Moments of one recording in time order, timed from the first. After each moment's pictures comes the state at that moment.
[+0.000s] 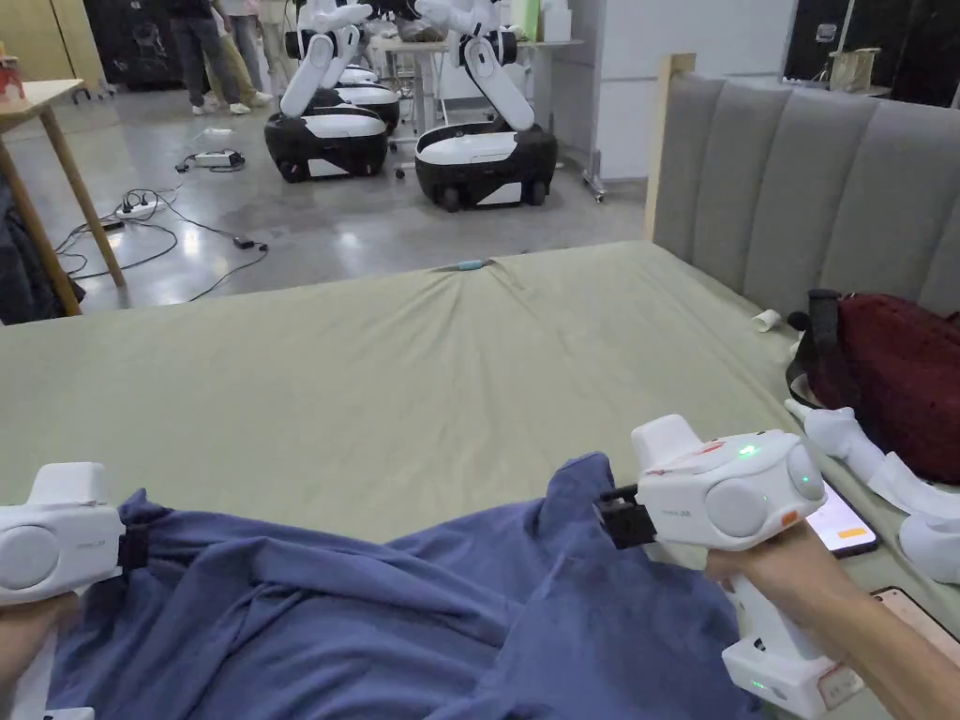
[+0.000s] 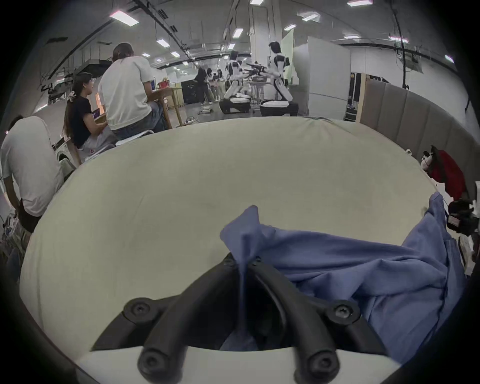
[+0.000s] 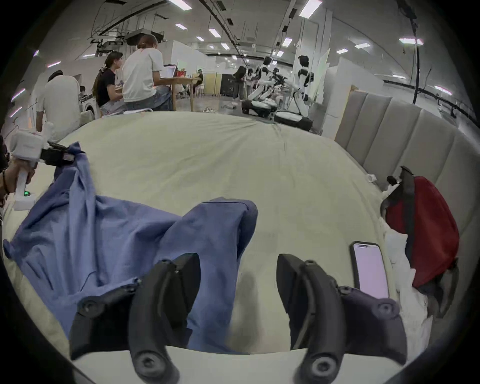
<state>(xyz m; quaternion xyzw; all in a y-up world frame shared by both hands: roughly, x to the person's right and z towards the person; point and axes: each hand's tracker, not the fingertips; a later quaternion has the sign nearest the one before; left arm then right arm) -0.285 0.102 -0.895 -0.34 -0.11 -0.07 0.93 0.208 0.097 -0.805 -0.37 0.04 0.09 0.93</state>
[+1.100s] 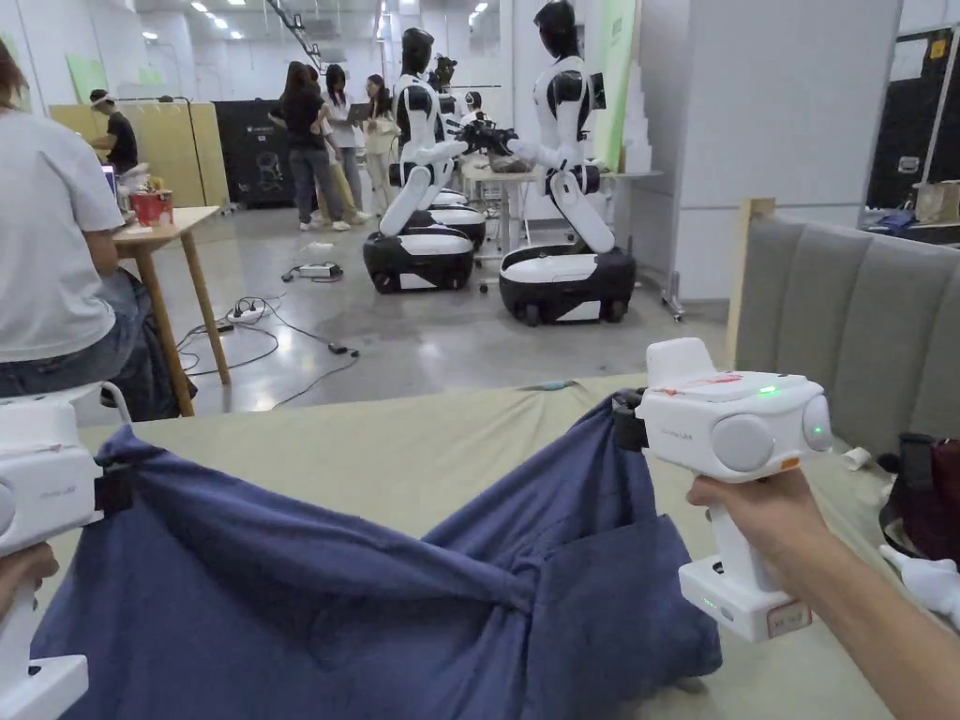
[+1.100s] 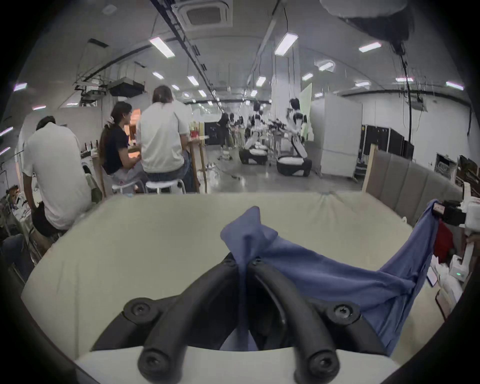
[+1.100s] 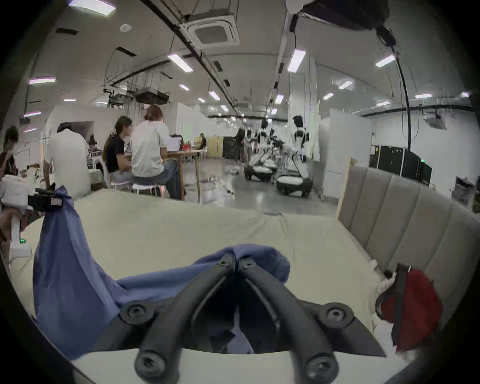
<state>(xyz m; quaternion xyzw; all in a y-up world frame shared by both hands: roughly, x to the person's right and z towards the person) -0.357 0.276 -0.863 -0.18 -0.06 -0.01 0.98 0.149 0.267 -0.866 -0.16 0.06 0.05 0.98</state>
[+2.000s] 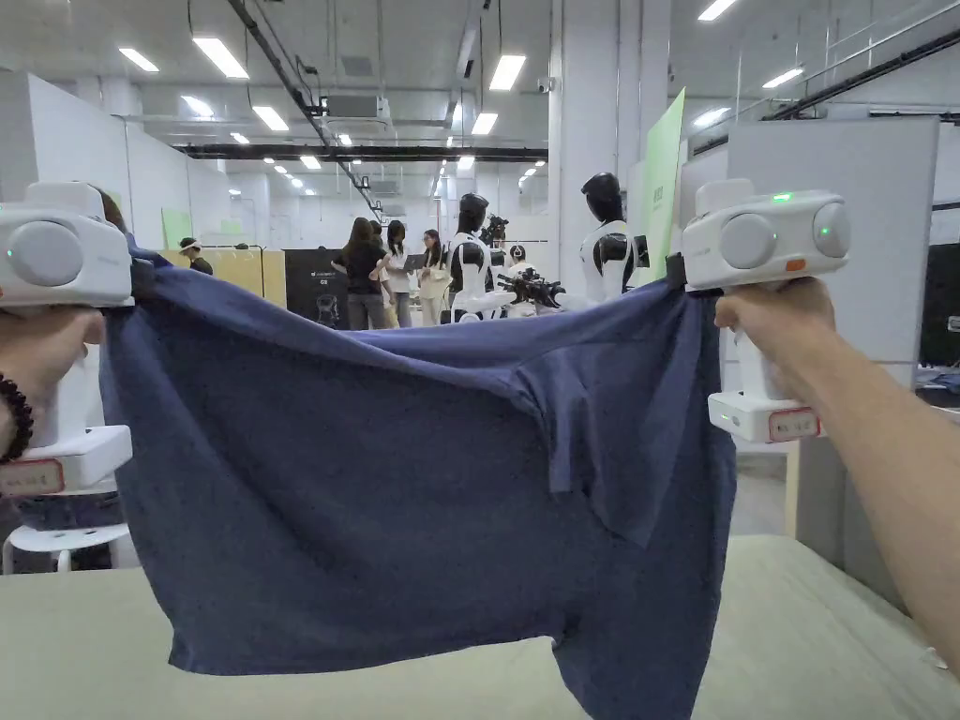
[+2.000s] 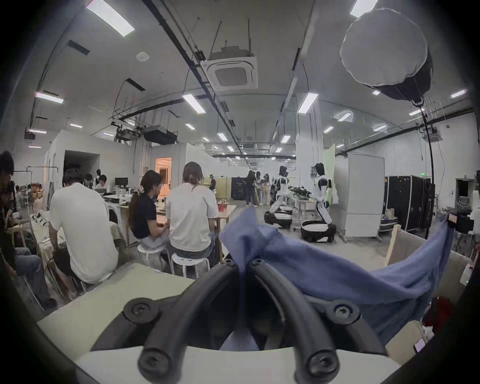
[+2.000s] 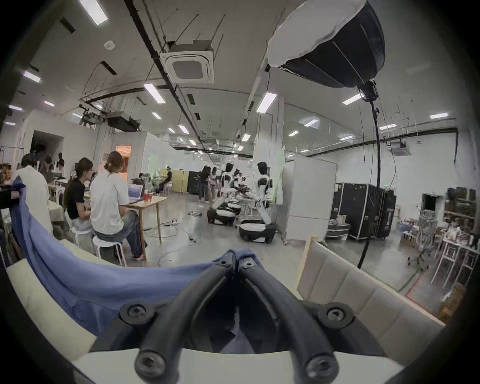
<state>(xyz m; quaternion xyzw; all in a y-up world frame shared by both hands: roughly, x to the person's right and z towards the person) -0.366 0.517 -0.923 -0.02 0.02 0.01 1.00 0.144 0.526 -0.942 -0.05 -0.06 0.06 1.00</state>
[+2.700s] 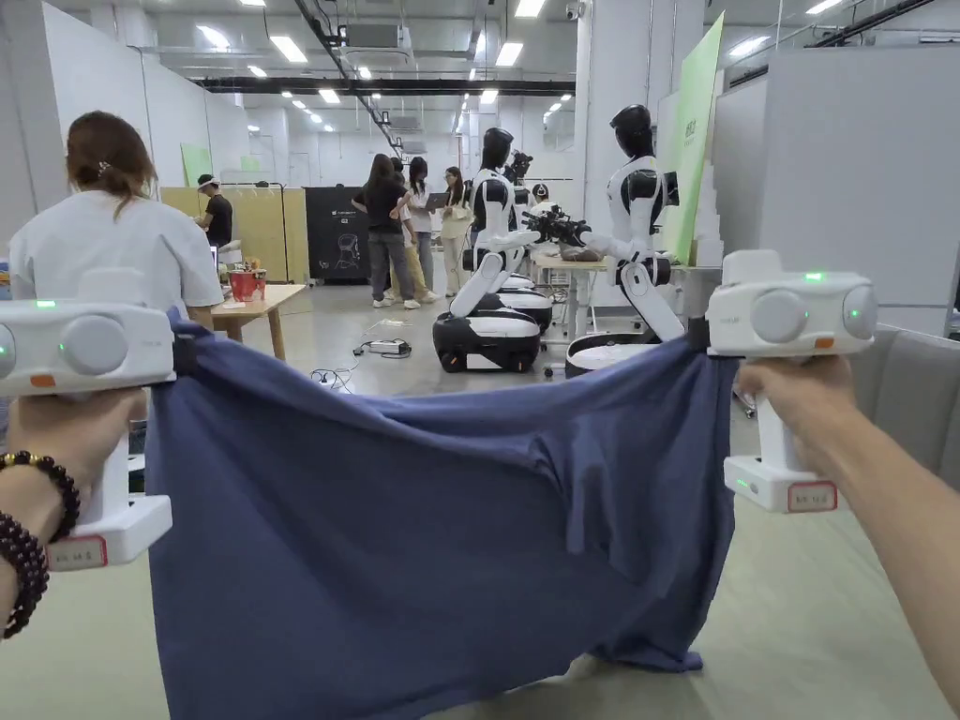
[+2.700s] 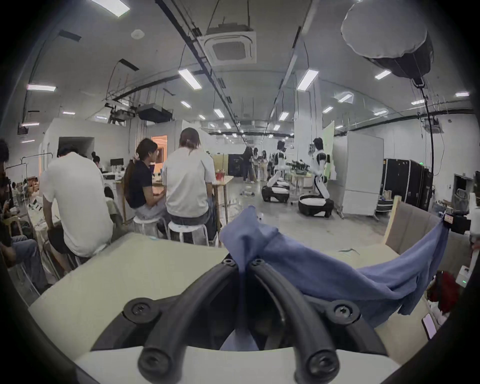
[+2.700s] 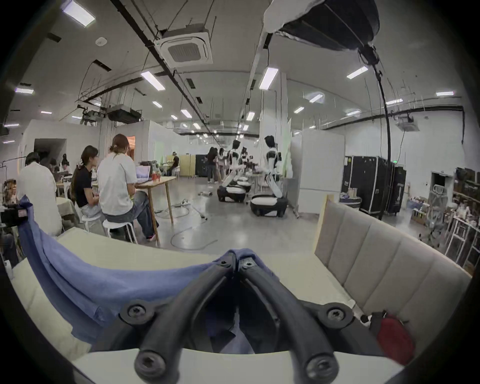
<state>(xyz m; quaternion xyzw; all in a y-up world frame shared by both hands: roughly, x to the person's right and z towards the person) -0.380 0.387 -0.928 -0.10 0.01 0.01 0.99 0.144 0.397 -0.950 -0.12 -0.03 0.02 0.99</state>
